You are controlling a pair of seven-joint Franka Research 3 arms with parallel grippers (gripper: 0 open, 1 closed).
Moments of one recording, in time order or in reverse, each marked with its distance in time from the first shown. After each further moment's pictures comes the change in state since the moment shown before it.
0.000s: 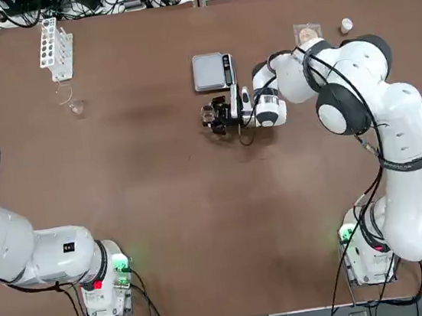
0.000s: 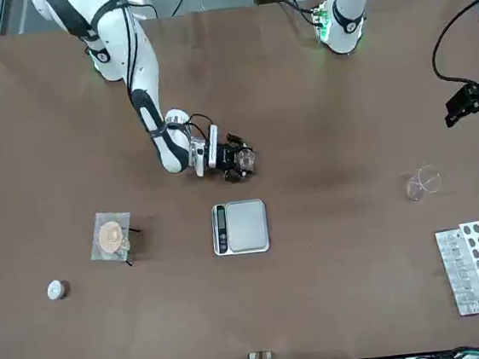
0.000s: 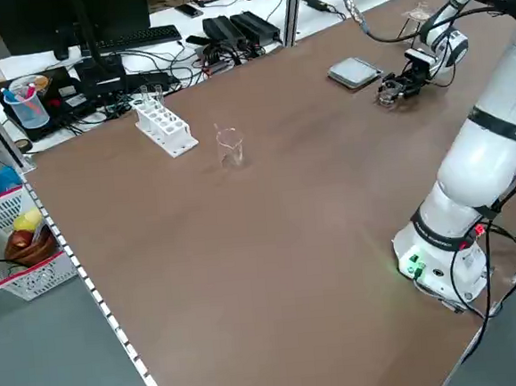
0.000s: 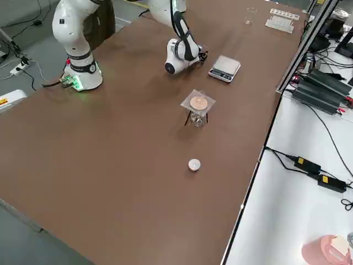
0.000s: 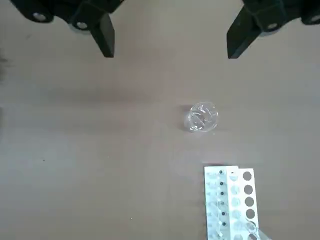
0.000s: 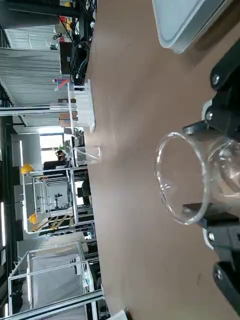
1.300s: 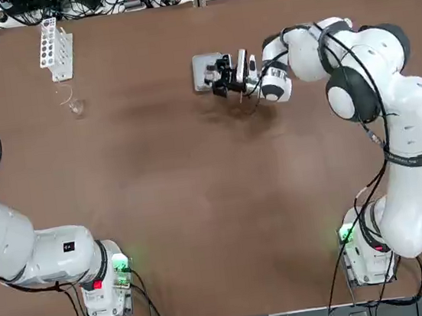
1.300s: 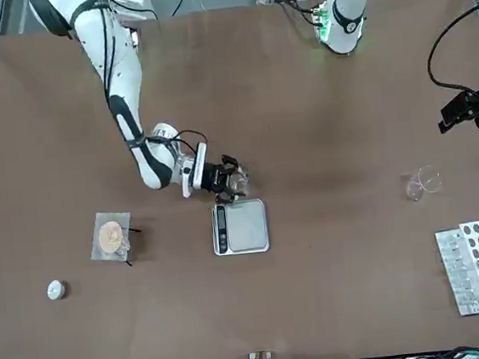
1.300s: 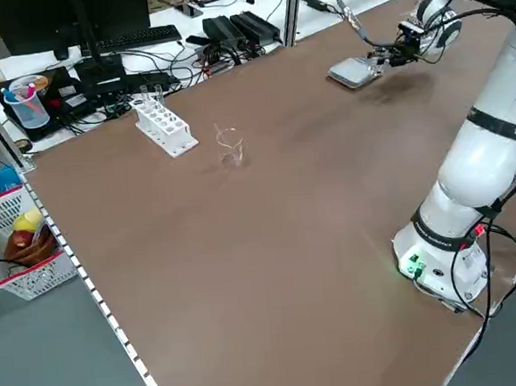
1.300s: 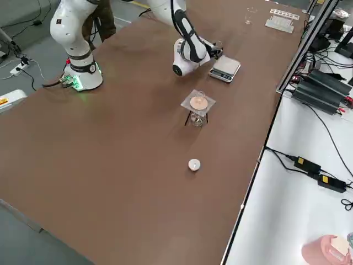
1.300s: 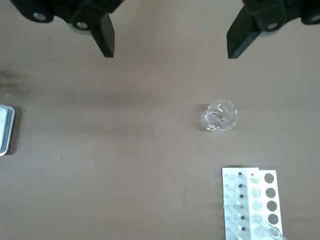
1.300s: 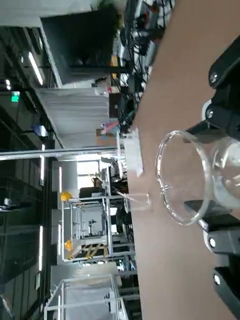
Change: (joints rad) left arm 0.011 0.034 -0.004 0.011 -0.059 0.007 -0.005; right arm -0.129 -0.051 -0.019 0.081 0.026 -0.073 0.038
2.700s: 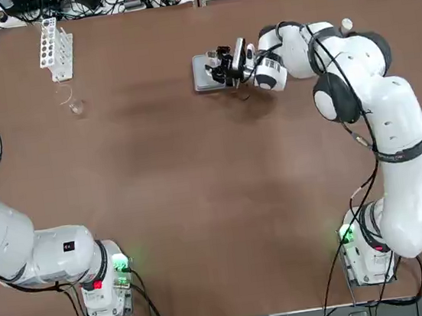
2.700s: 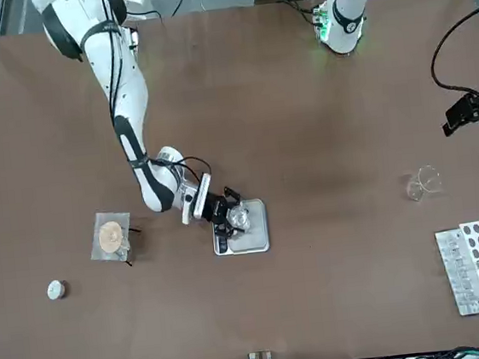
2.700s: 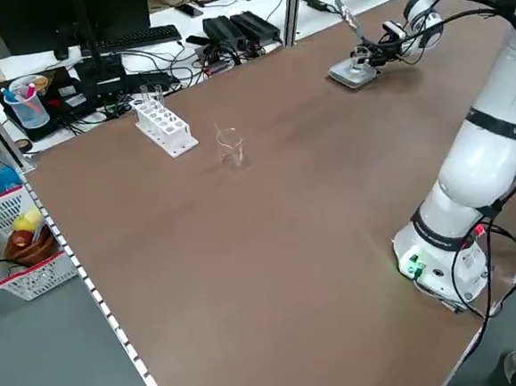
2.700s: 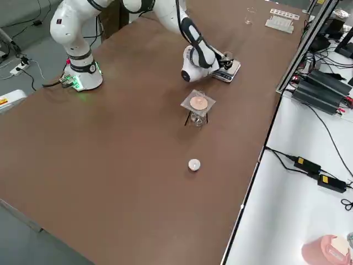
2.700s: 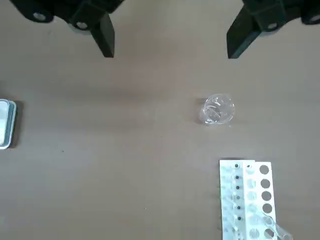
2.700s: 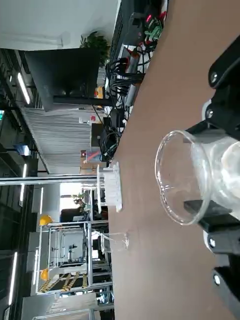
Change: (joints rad) left arm 0.001 0.004 -0.003 0.036 0.002 0.001 0.004; right arm 0.015 0.164 -0.052 0.228 0.026 0.135 0.025
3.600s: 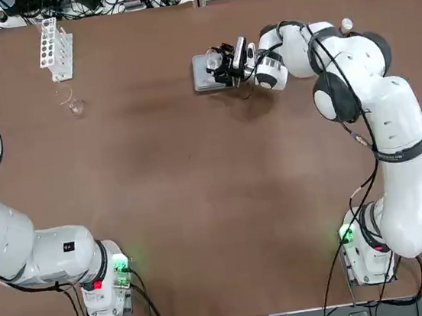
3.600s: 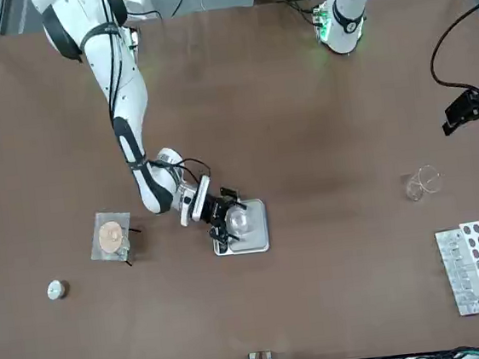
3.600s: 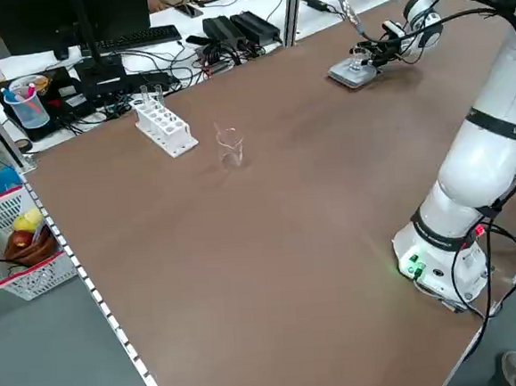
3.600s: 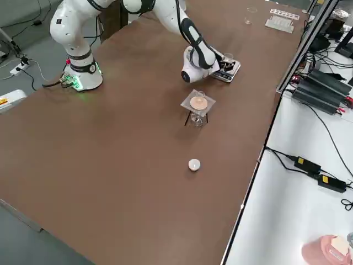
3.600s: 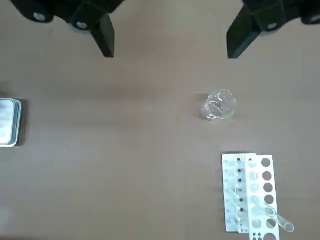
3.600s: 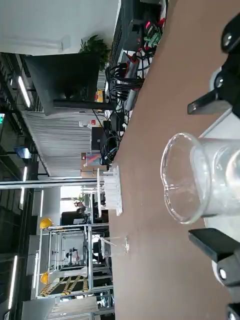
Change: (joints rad) left arm -0.002 0.000 -0.011 0.017 0.000 0.000 0.001; right arm -0.003 0.001 -0.003 0.007 0.008 0.001 0.004
